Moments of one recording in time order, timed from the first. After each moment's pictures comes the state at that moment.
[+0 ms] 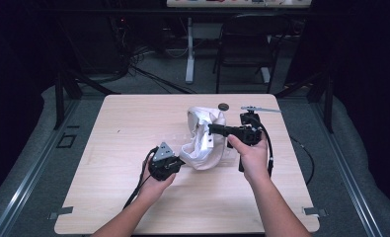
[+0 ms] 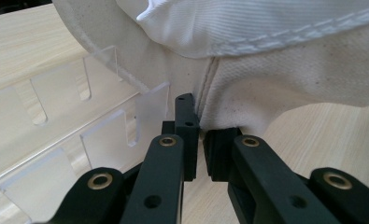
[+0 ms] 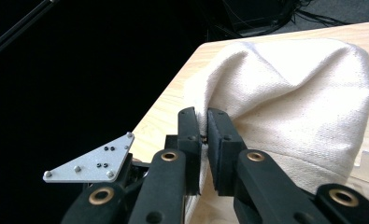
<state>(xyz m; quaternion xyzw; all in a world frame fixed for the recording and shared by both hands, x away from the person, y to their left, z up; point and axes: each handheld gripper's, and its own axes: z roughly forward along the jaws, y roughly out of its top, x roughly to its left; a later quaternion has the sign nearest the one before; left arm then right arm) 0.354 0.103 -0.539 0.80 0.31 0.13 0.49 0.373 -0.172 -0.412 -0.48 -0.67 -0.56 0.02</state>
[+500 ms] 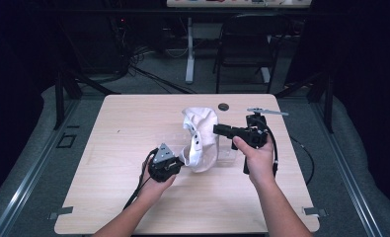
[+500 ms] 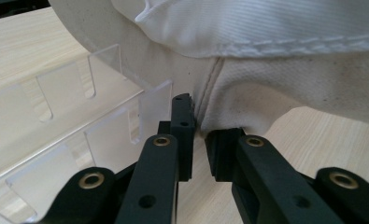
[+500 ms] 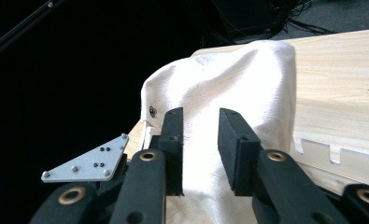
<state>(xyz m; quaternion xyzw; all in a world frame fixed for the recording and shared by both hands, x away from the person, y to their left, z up) 0.350 0.104 -0.541 0.80 0.32 0.15 0.48 0.363 -0.185 -0.409 -0.49 -0.67 -0.56 0.00</state>
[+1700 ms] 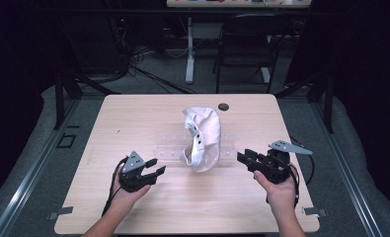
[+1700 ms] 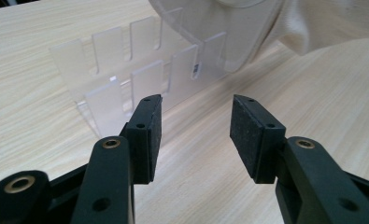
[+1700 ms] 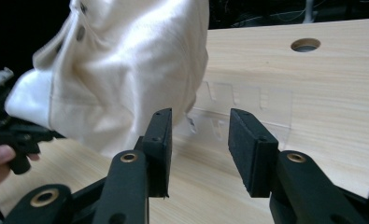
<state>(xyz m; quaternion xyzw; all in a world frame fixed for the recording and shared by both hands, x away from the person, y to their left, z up) 0.322 0.177 -0.538 0.79 0.36 0.17 0.47 0.293 -0.234 -0.462 -0.50 -0.68 -0.52 -0.14</state>
